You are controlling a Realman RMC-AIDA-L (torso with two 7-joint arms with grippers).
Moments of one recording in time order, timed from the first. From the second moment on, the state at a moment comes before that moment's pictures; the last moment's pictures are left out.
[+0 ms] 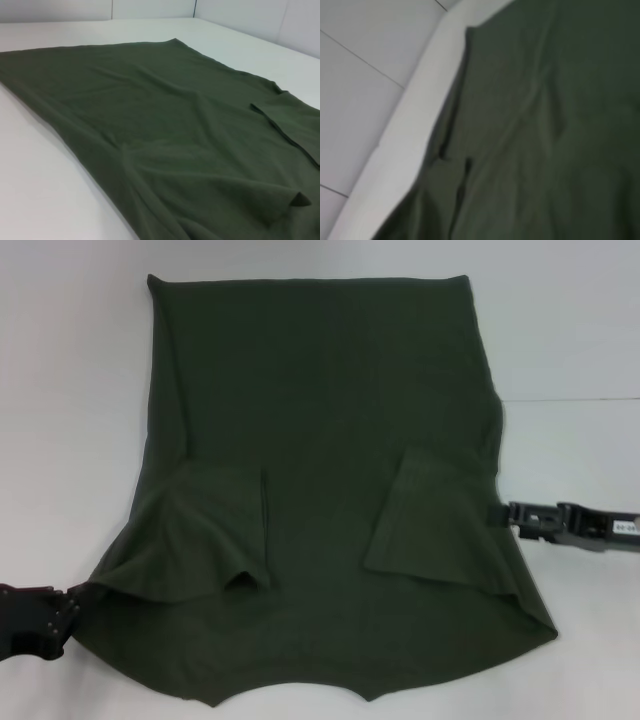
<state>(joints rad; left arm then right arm) -0.18 -2.16 0.74 0.99 1.99 1.27 -1.47 0.59 1.95 -0.71 -0.49 -2.01 -1.29 2.14</state>
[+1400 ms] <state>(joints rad) -0.18 -2.16 0.71 1.00 1.99 1.31 -1.46 0.49 1.94 -0.71 -0.52 -2.12 -1.34 2.20</state>
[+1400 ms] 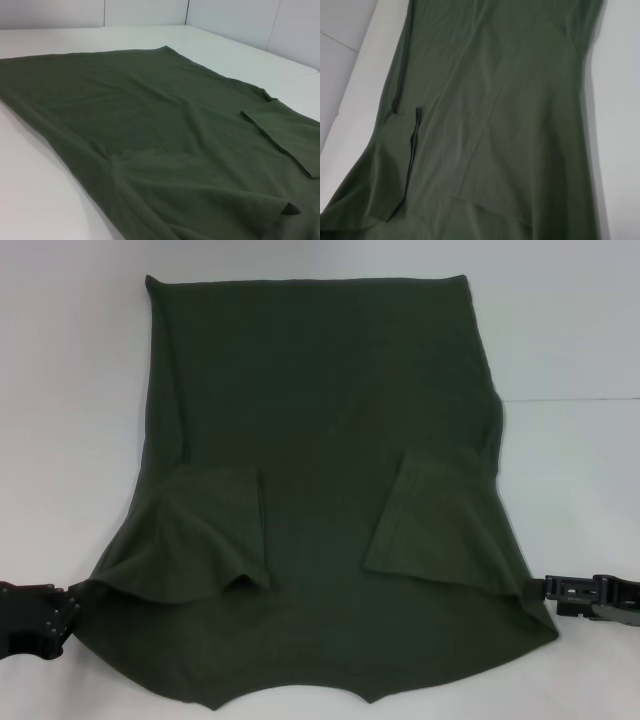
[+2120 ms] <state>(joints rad) -0.19 -2.16 0.71 1.00 1.98 1.31 -1.46 0.51 1.96 -0.73 -0.52 -2.12 -1.38 2.20</state>
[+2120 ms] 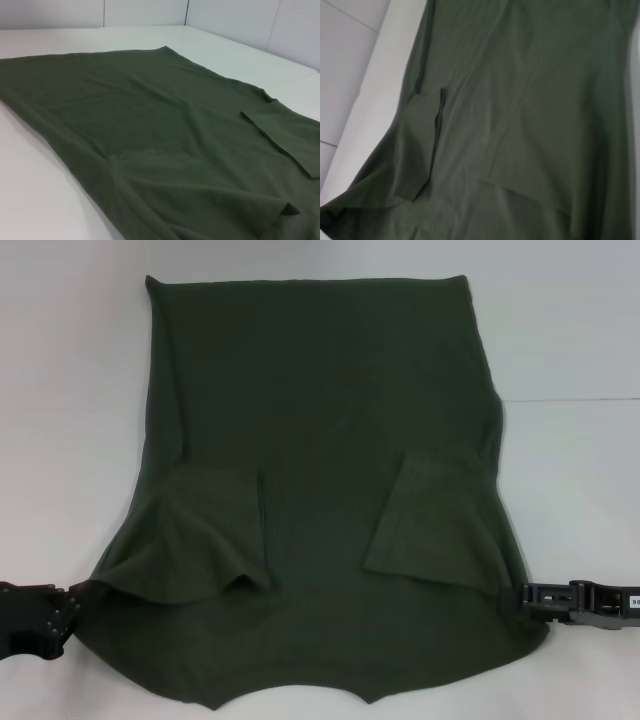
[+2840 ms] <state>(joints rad) -0.20 -2.16 0.71 0.99 1.98 1.31 -1.46 0.48 1.94 -0.72 -0.55 -2.12 -1.39 2.22</state>
